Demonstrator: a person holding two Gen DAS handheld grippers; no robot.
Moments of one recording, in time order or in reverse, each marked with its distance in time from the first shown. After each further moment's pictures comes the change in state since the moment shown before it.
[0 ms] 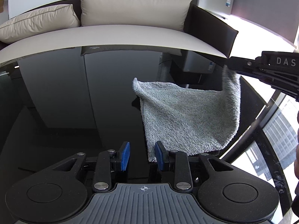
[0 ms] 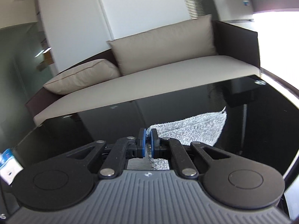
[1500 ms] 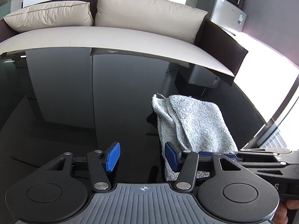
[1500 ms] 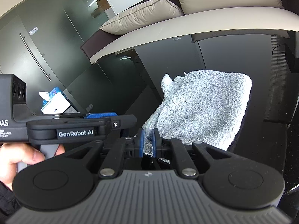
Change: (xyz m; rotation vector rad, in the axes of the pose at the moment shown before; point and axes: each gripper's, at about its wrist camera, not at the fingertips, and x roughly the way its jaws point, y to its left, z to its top) left arm -0.011 0.038 0.018 -0.127 -0.051 -0.034; right arm 0.030 -0.001 -0.042 0.044 0.323 0.282
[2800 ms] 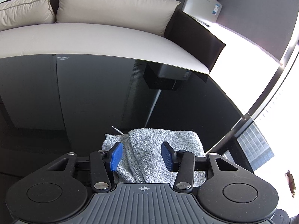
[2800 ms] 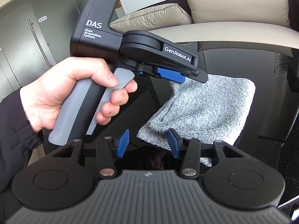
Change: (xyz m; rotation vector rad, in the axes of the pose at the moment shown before) left arm 0.102 -0.033 0.064 0.066 0.088 -0.188; right arm -0.010 0.018 -0.024 -0.138 -0.033 -0.049
